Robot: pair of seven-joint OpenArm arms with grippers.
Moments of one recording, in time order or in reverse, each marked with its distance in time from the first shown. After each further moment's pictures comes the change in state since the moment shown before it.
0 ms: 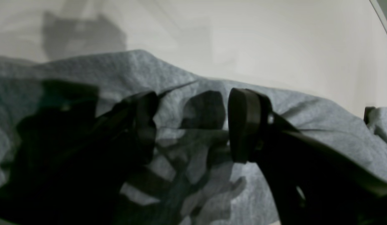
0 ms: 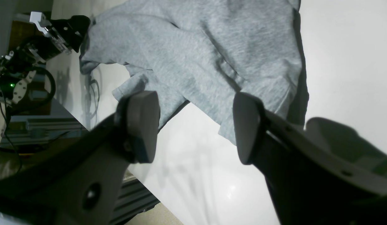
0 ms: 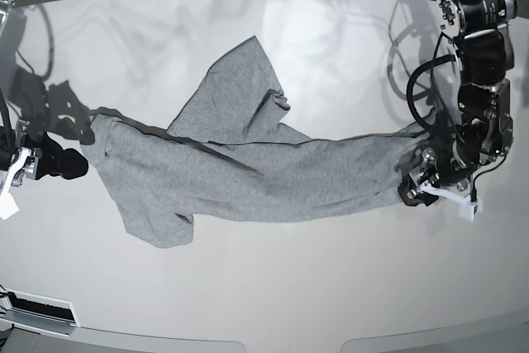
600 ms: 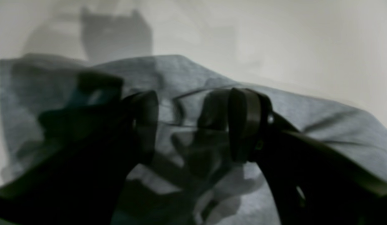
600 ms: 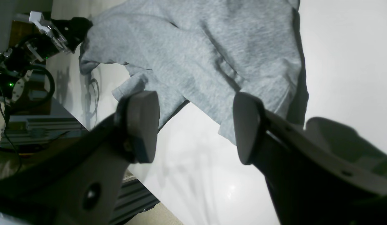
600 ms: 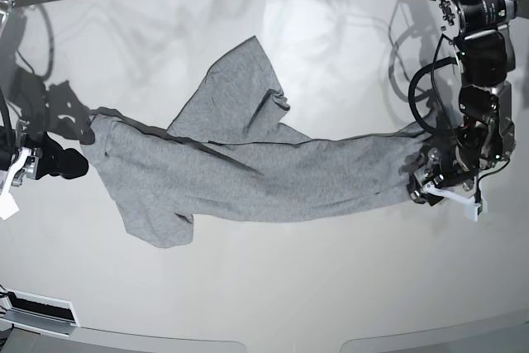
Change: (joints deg) left arm 0.0 0.0 0.0 1.4 4.0 4.8 -0.2; right arm 0.0 0.0 0.0 0.0 0.0 0.0 0.0
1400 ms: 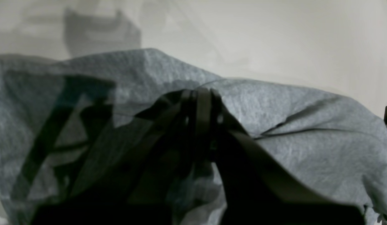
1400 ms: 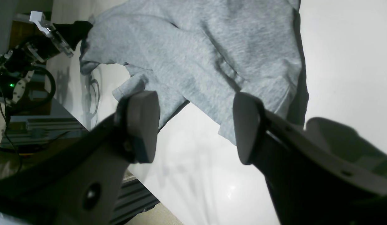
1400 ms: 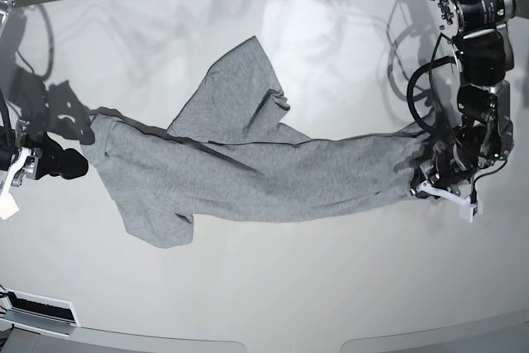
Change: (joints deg) left arm -0.2 0.3 0.1 0.0 -0.2 -2.4 0.9; right arm 0.0 0.0 0.0 0.0 0.0 0.0 0.0
